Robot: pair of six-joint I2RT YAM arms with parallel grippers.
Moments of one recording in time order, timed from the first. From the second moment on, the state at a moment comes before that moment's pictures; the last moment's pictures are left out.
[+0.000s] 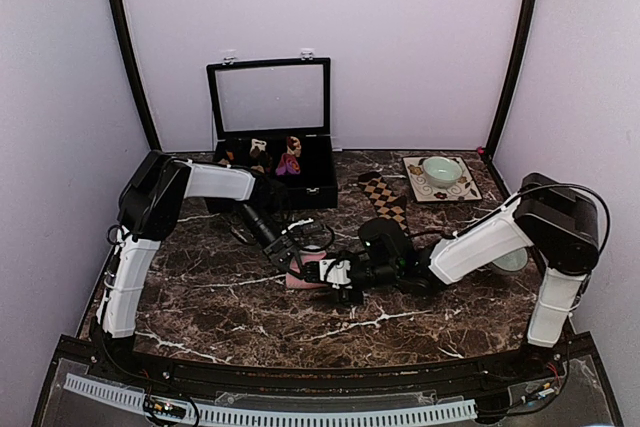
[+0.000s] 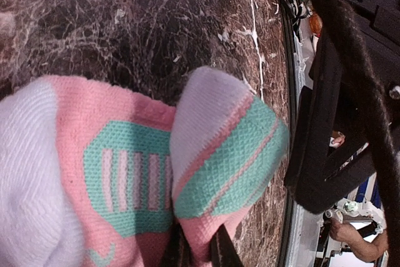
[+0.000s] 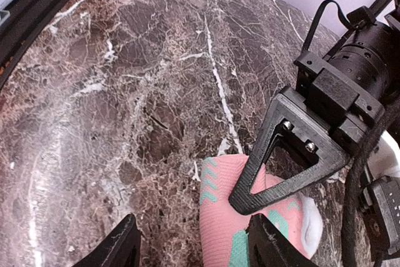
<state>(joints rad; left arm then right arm) -0.58 2.37 1.71 -1.11 0.96 0.64 1.01 1.83 0.79 0.48 -0.37 -0.63</state>
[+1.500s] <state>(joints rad) -0.57 1.87 1.26 -0.82 0.65 0.76 0.80 2.11 1.14 0.25 -0.73 -0.26</state>
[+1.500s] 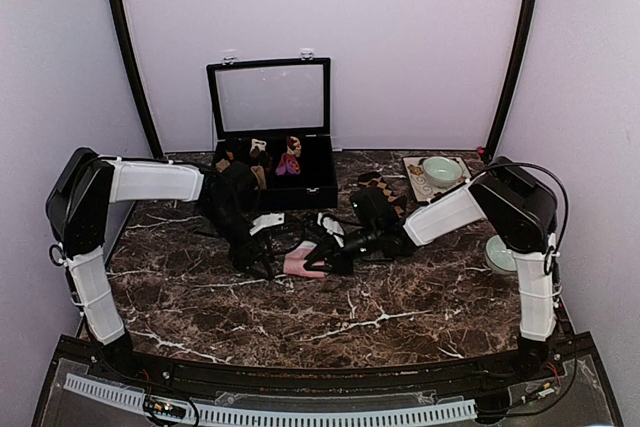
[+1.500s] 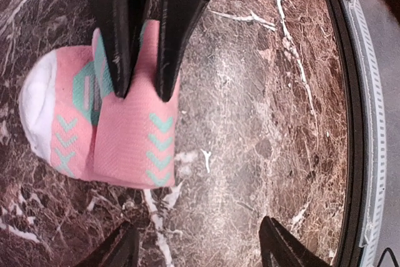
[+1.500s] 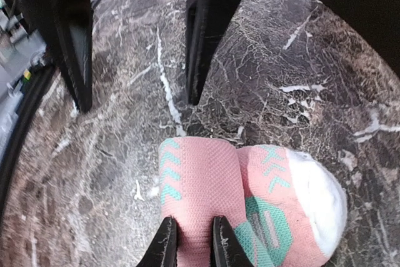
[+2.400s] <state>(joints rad) -0.72 1.89 1.28 -0.49 0.43 0.80 0.67 2.27 1.33 0.05 -1.07 0.17</state>
